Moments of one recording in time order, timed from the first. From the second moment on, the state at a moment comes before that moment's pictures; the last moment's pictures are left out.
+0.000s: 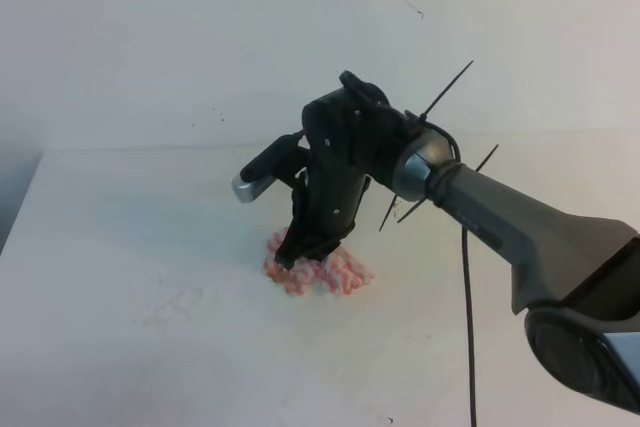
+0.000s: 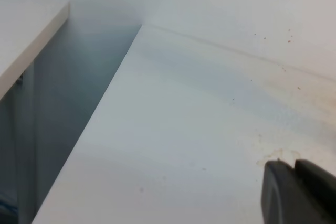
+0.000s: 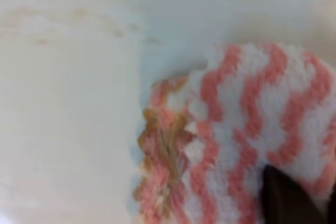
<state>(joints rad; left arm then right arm) 0.10 -0.03 0.03 -0.11 0.29 -0.27 0.67 2.63 -2.45 0.05 1.21 -0.28</state>
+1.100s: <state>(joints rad) 0.10 -0.03 0.03 -0.11 0.29 -0.27 0.52 2.48 -2.42 -0.01 1.23 -0.24</state>
